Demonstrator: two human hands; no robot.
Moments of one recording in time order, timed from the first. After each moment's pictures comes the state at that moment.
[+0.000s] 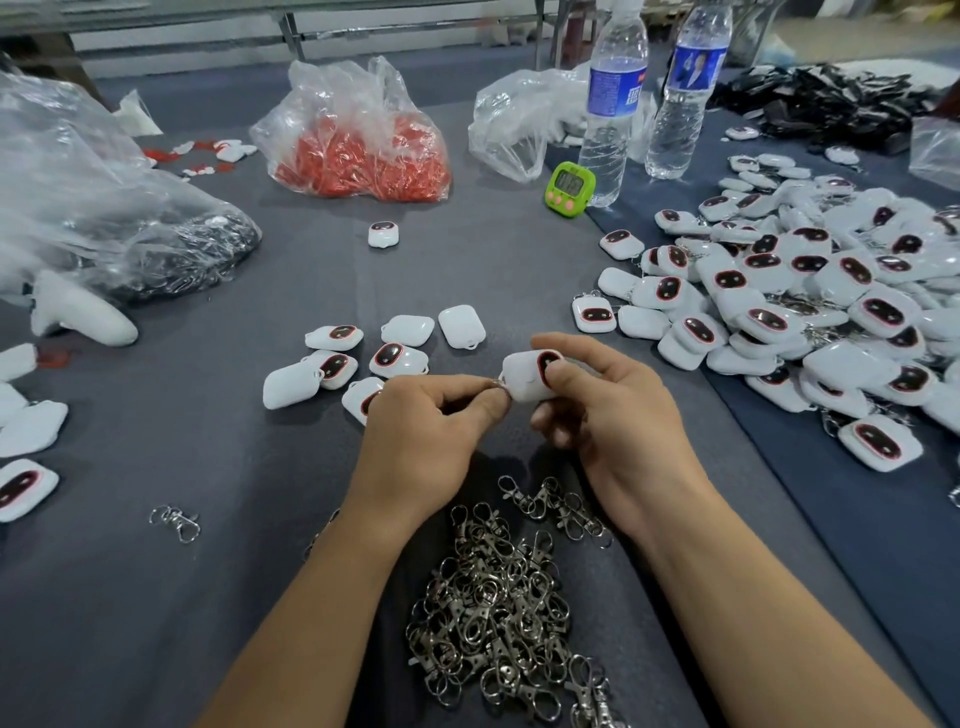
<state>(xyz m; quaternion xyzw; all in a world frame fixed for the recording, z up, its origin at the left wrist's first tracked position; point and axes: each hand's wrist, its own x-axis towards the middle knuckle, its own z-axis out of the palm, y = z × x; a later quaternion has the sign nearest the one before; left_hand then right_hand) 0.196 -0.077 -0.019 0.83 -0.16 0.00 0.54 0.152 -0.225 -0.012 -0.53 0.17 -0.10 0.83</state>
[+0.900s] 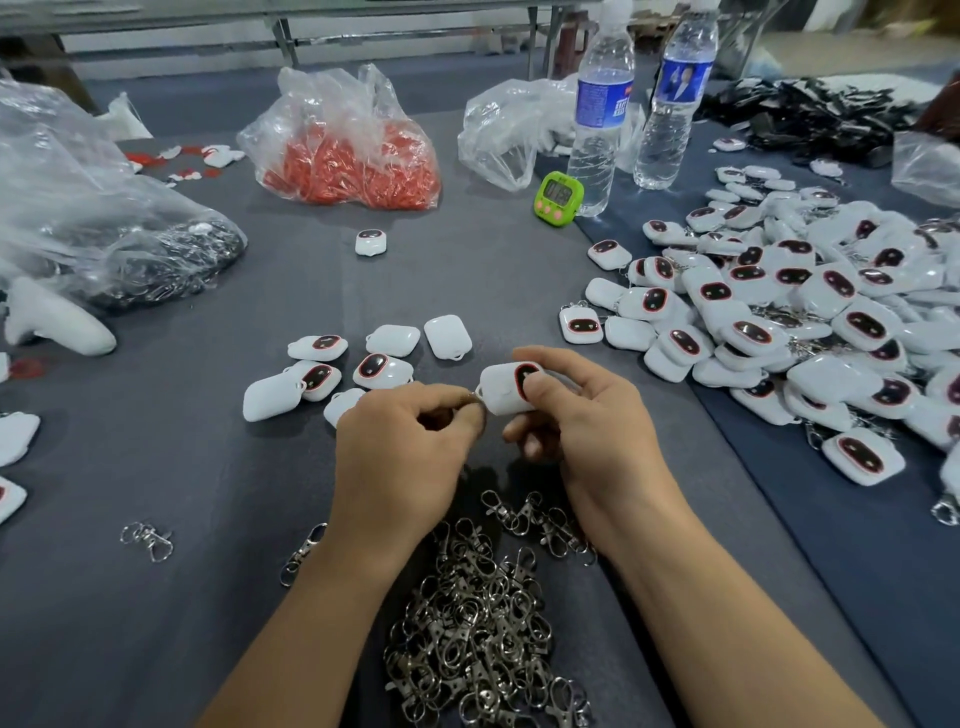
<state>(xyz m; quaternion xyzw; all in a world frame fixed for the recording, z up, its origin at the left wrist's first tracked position) 0.192 -0.080 -0.022 0.86 -0.13 0.10 0.48 0.153 -0.220 -0.012 -0.55 0.17 -0.11 0.81</state>
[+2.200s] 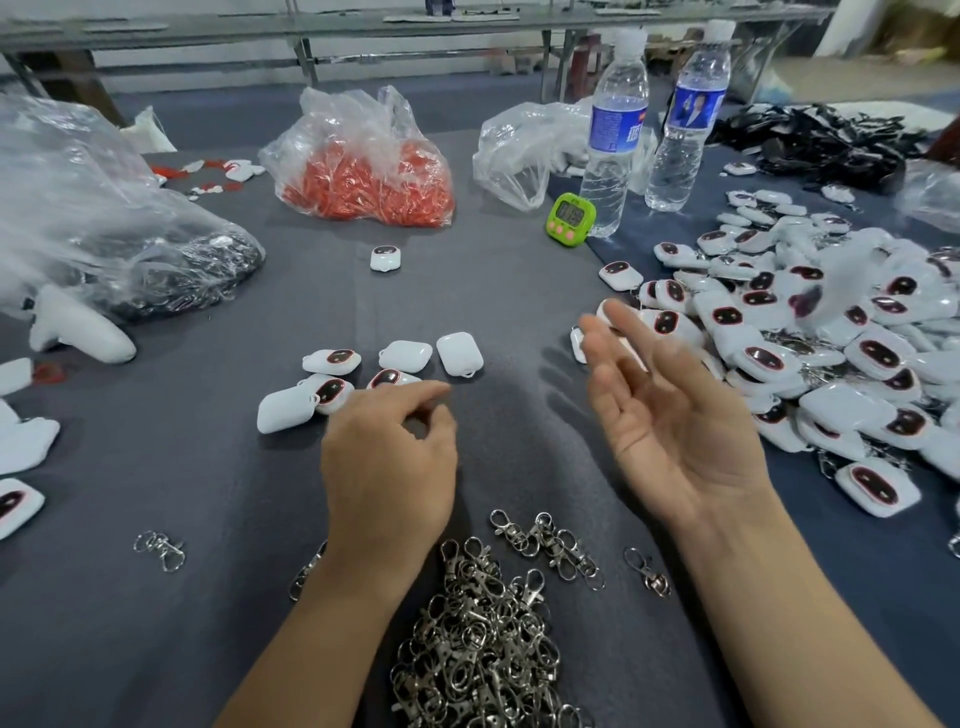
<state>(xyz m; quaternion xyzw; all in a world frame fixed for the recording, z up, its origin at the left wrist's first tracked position) 0.194 -0.078 -0.020 0.87 -0.07 0.22 0.43 0.148 -0.279 0.002 -0.26 0.04 -0.07 0.96</state>
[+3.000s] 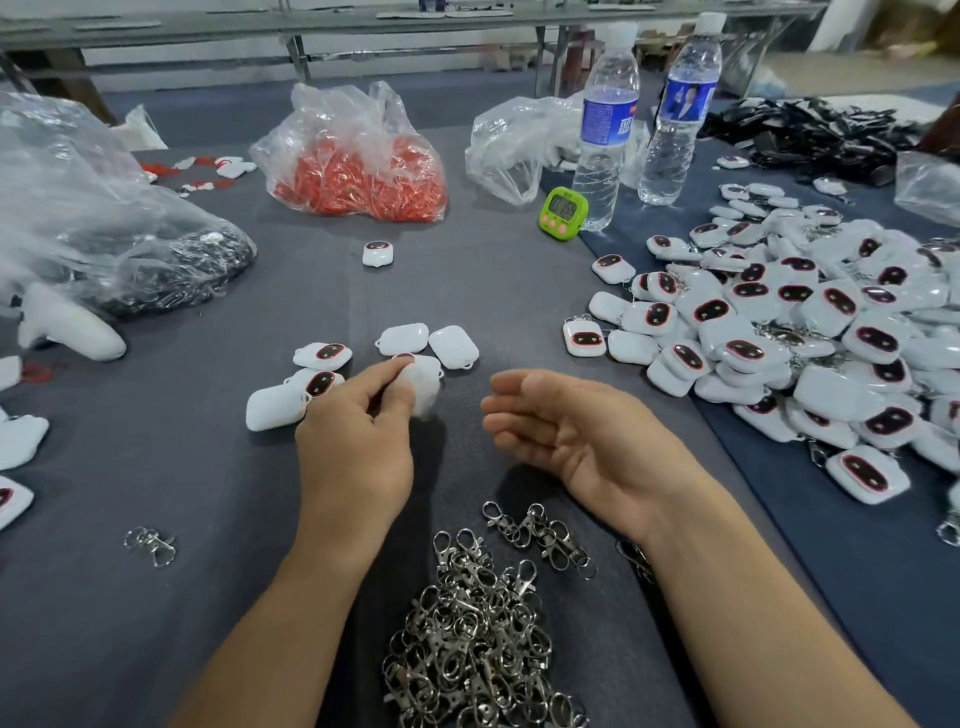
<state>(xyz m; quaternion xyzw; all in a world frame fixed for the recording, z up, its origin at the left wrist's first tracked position) 0.210 -0.065 -0.022 0.83 -0.03 0.13 0.53 0.159 -0.245 -0.009 -0.48 0.10 0.06 0.87</state>
